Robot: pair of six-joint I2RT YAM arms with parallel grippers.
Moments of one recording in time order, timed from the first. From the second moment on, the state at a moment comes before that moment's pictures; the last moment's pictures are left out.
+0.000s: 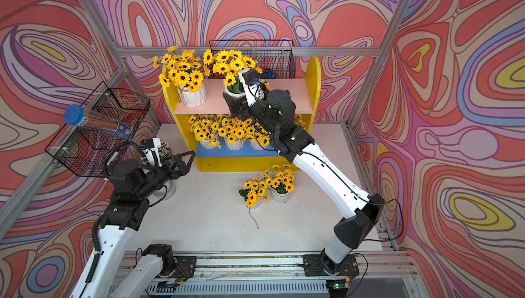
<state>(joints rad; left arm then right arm) -0.04 0.74 0.81 -0.26 0.44 -0.57 0.69 1.62 1.83 -0.05 0.02 -0.16</state>
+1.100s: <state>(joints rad) -0.04 0.68 0.87 -0.51 0.26 -0.55 0.93 1.38 1.31 -0.06 0.04 -0.01</state>
